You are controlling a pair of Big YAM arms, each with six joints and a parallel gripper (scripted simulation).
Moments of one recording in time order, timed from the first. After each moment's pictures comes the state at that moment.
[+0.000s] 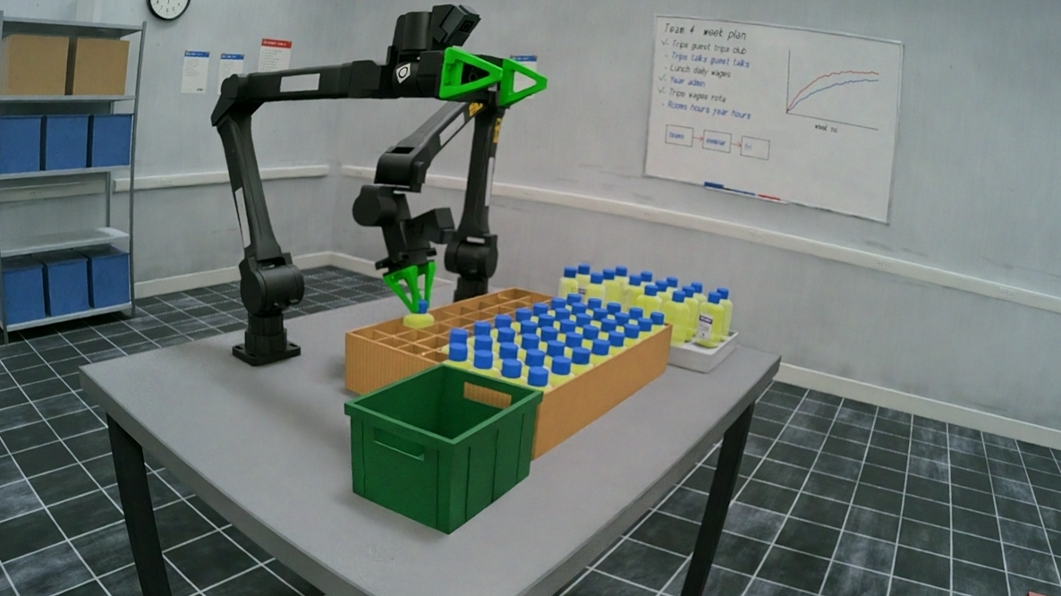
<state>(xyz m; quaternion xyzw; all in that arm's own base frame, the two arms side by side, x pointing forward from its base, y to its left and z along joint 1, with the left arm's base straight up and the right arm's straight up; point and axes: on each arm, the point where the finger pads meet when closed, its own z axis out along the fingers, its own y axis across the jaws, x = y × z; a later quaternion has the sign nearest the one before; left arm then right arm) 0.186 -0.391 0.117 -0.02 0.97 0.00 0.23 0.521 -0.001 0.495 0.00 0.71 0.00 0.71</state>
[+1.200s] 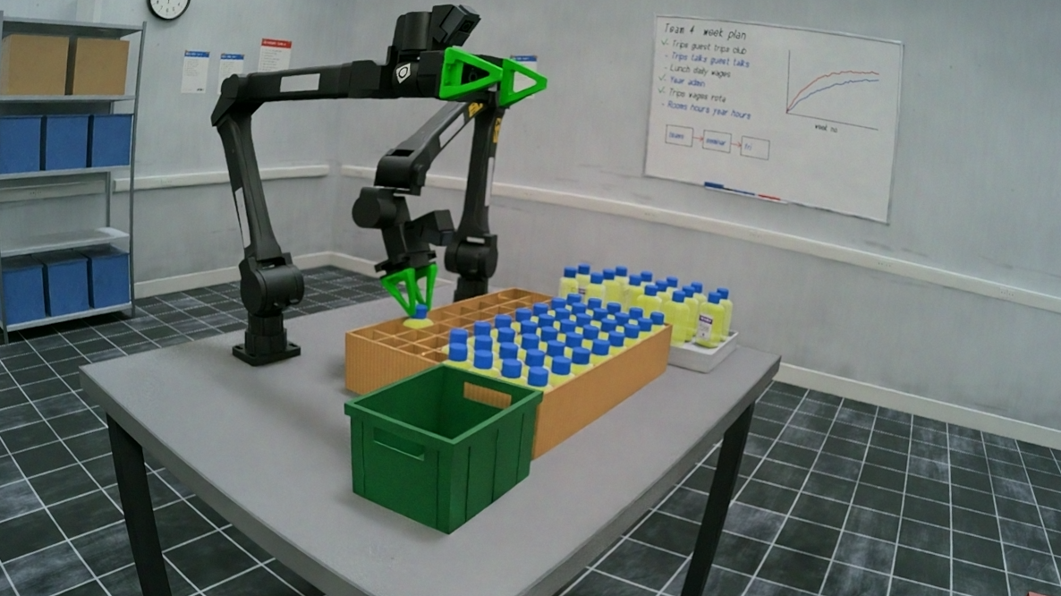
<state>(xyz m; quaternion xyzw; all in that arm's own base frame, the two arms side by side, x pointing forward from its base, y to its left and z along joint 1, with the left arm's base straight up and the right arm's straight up) 0.187 -0.394 0.113 -0.02 0.97 -0.01 0.23 0.521 -0.001 0.495 0.00 0.71 0.00 0.71</state>
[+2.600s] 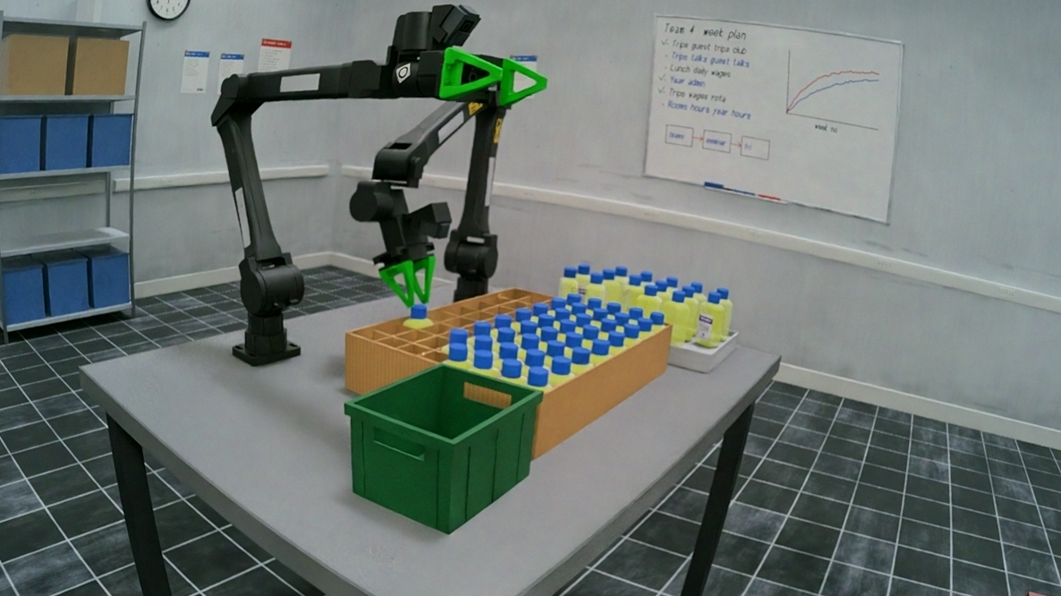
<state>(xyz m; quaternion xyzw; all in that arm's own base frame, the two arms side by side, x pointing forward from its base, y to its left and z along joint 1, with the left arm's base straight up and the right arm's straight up) 0.177 -0.389 0.126 -0.02 0.97 0.00 0.23 0.521 -0.001 0.495 0.00 0.71 0.00 0.71</state>
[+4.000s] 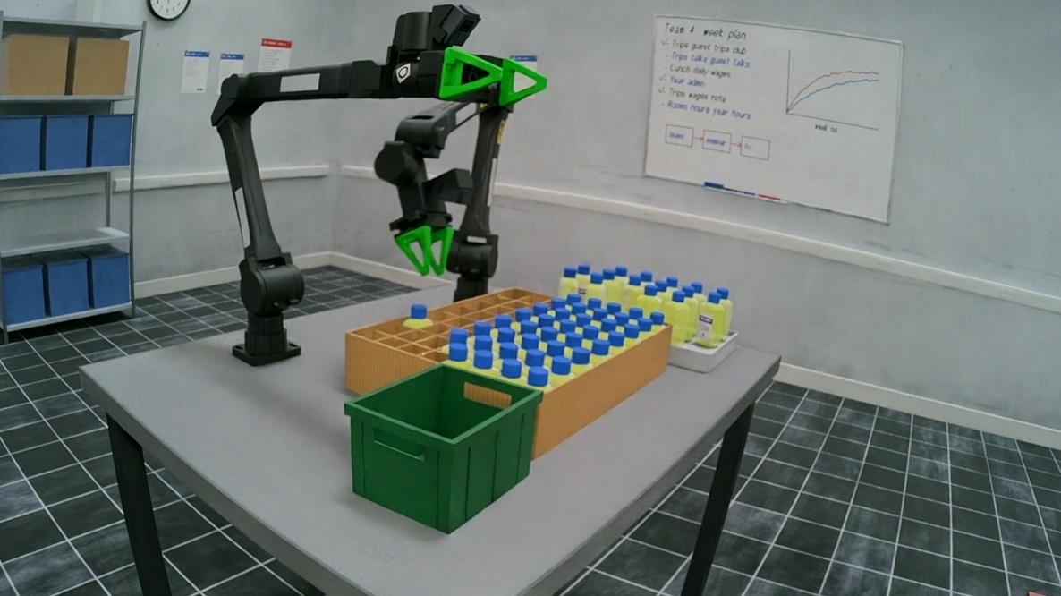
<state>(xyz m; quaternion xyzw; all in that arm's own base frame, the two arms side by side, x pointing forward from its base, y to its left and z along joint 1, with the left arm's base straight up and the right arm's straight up) 0.214 -0.395 0.185 -0.04 0.97 -0.05 0.24 0.521 -0.001 0.495 0.00 0.71 0.00 0.71</state>
